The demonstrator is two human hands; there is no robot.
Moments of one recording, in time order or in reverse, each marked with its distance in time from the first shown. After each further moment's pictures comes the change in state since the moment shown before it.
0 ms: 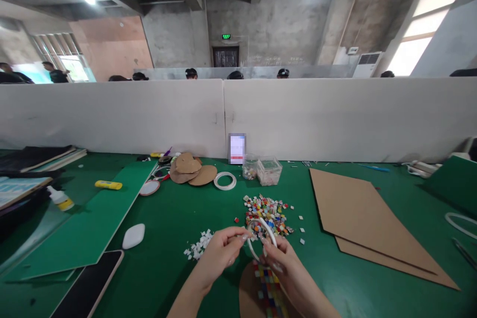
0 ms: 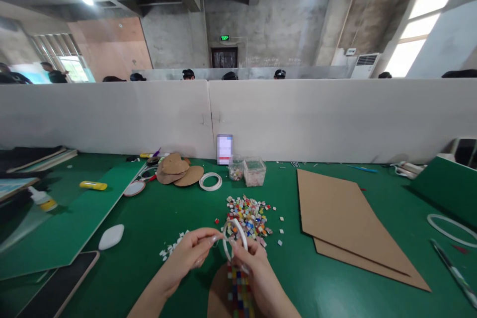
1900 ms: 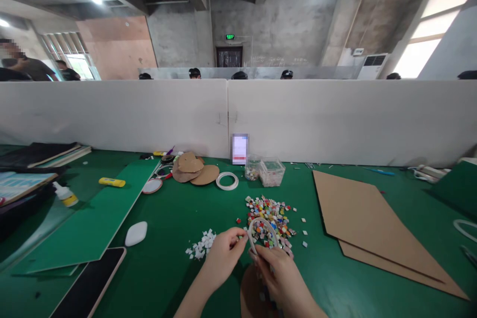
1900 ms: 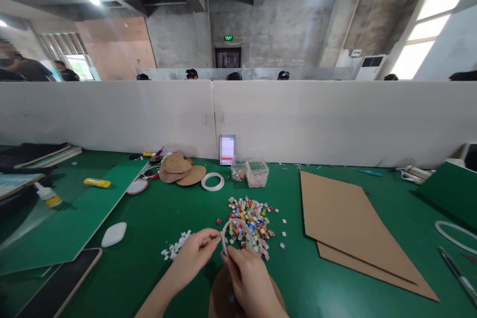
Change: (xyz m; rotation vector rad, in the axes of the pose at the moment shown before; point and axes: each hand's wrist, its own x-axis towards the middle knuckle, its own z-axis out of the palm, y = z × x) left_hand 0.012 -0.025 -0.001 0.375 0.130 0.131; right_hand -0.001 0.006 -0.002 -1.484 -0.178 -0.508
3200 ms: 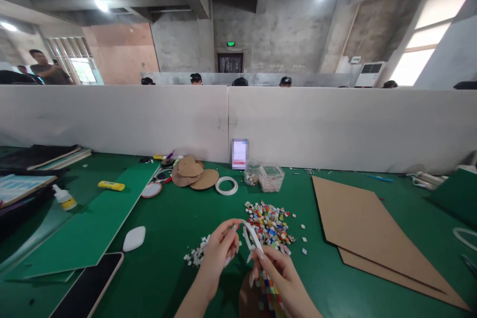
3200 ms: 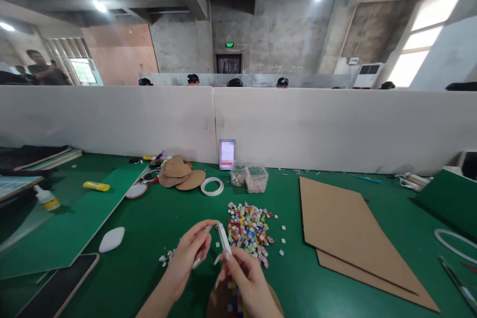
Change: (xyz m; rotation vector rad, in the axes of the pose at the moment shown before) left_hand 0.004 0.017 0.000 -0.614 0.168 -0.075; right_hand 0.003 -0.012 -0.007 0.979 0.050 0.158
